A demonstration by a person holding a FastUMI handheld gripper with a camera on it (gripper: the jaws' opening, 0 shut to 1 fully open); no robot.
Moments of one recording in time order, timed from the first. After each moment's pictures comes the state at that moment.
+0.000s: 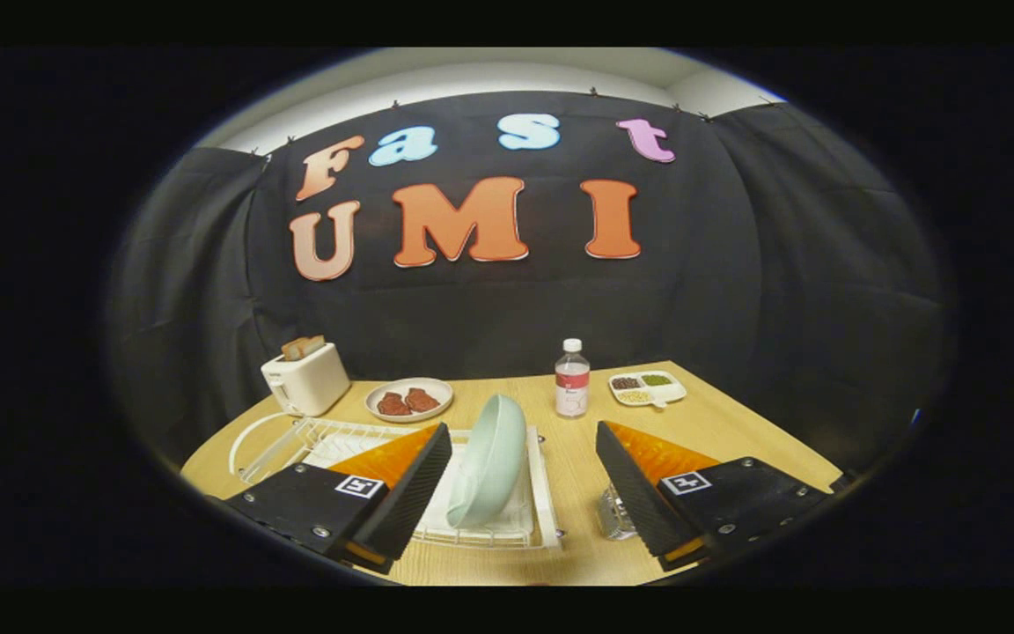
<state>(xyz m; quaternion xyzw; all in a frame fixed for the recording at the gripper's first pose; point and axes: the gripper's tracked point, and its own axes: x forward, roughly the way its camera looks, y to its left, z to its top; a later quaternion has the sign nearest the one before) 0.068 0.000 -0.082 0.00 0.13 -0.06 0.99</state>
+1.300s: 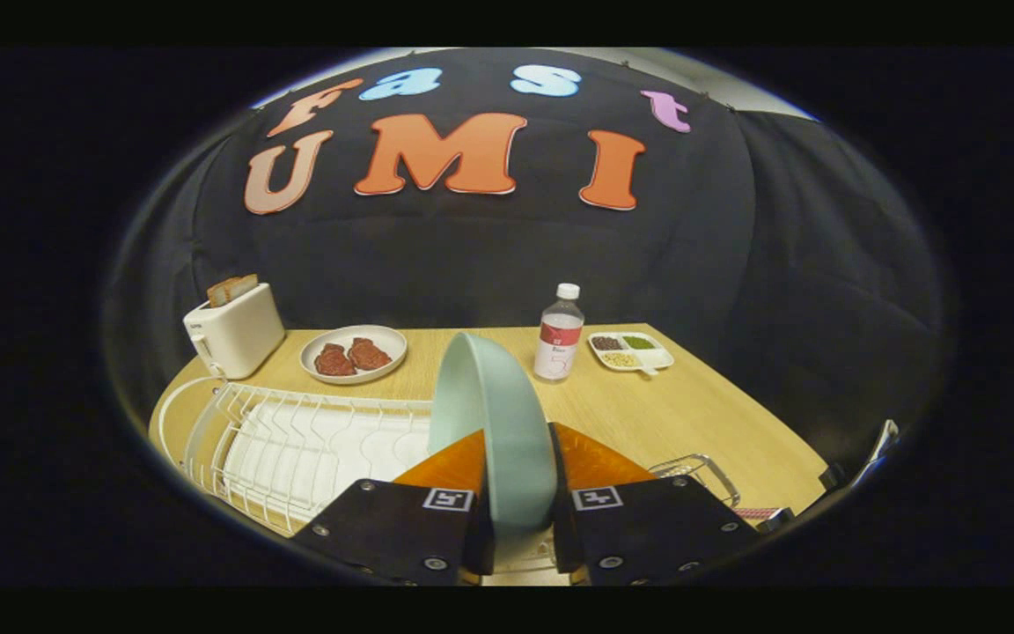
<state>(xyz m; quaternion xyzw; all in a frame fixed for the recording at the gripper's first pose) 0.119 0.013 -0.132 -0.07 0.21 -0.15 0.96</state>
